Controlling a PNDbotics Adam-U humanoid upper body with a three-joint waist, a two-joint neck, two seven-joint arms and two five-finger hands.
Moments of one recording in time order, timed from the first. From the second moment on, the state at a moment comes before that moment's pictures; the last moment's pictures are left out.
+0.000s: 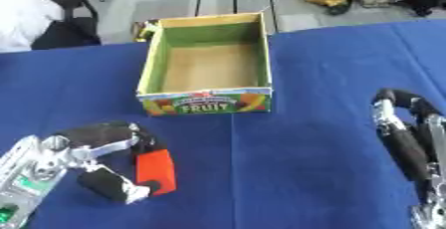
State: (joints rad) left arm -0.73 0.40 -0.35 -1.66 -0.77 0.07 -0.78; right arm -0.29 -0.25 -0.09 -1.98 0.20 0.30 -0.22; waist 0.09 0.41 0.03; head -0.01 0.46
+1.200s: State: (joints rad) left arm -0.78 0.41 -0.32 -1.74 -0.79 0.11 -0.68; right arm -0.27 -0.25 -0.09 -1.98 0.20 0.30 -0.22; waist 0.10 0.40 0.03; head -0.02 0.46
